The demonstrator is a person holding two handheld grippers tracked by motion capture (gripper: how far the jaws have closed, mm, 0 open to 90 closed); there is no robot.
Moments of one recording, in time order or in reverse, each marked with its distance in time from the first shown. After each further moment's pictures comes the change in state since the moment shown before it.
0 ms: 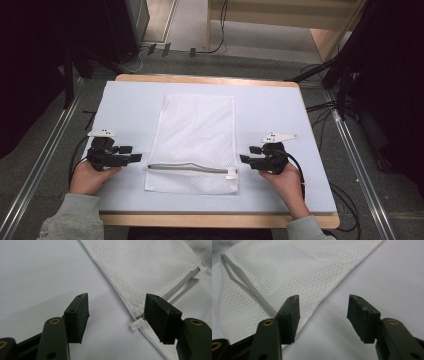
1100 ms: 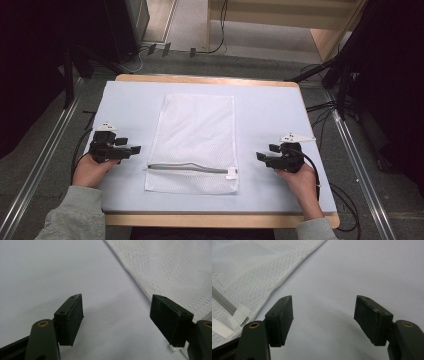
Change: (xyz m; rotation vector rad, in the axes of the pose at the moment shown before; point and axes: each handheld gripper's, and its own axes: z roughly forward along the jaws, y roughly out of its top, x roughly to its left) left arm 0.018 0.008 0.016 -0.023 0.142 0.010; right arm -0.041 -0.021 -0.018 -0.022 -0.113 0.073
